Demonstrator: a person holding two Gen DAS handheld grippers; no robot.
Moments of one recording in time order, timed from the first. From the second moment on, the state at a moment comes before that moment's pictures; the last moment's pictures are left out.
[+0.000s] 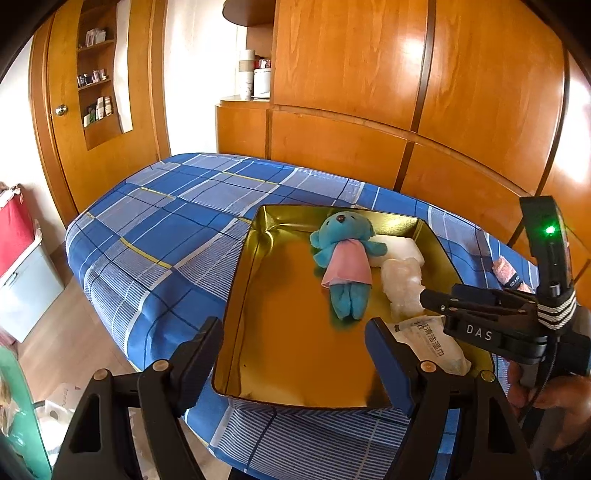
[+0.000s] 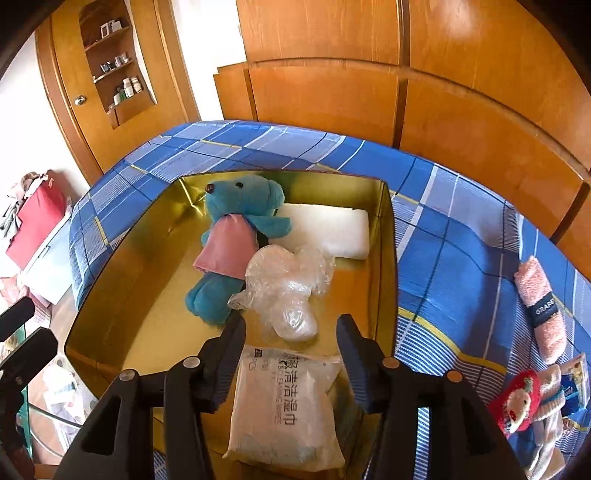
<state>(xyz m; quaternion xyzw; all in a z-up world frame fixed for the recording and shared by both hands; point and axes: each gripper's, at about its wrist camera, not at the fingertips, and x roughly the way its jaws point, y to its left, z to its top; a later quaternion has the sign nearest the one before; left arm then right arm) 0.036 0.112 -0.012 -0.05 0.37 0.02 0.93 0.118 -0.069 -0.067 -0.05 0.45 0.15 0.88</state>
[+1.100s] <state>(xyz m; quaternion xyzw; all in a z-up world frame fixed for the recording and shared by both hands) 0.033 0.065 -0.001 0.00 0.37 -0.02 0.93 0.066 -0.155 -0.018 -0.02 0.38 0.09 0.92</state>
